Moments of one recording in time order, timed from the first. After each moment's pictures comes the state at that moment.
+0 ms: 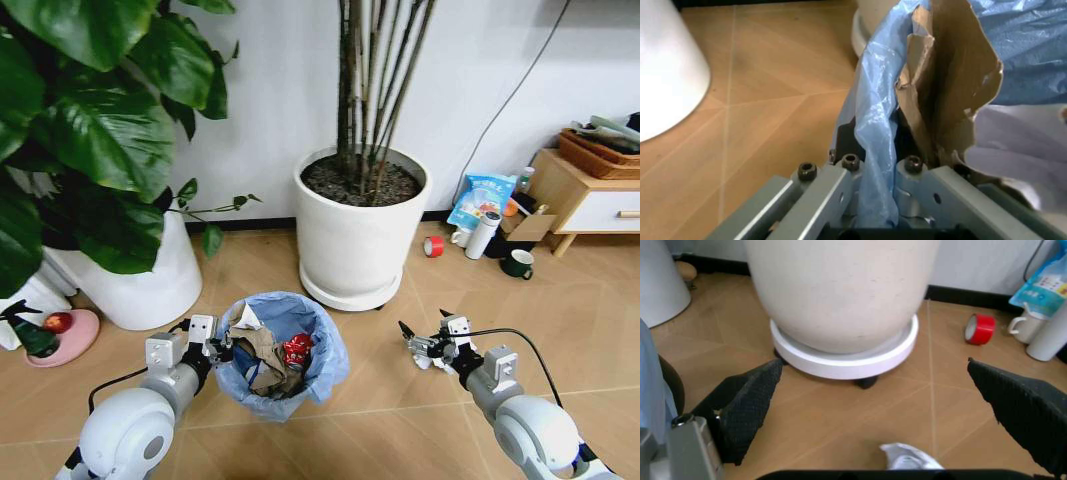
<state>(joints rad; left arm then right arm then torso) 1.42 -0.98 -0.43 -2.28 -0.76 0.69 -0.35 -1.51 1.02 0.50 2.06 0.43 -0.29 -0.02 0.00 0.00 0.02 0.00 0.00</state>
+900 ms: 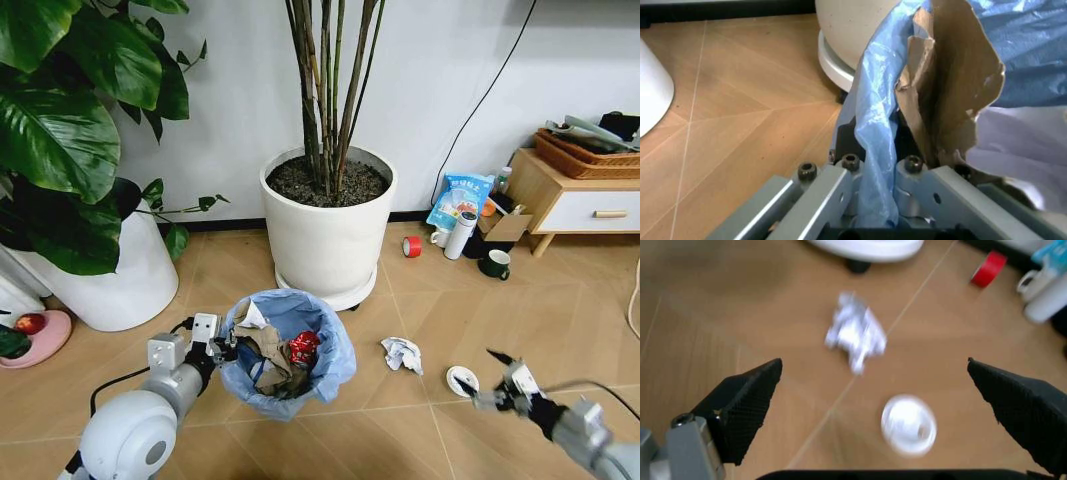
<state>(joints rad) 1.42 -0.99 -0.41 -2.31 -0.73 0.68 -0.32 -1.89 0.92 0.88 1.79 0.26 0.14 -0.56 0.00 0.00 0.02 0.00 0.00</state>
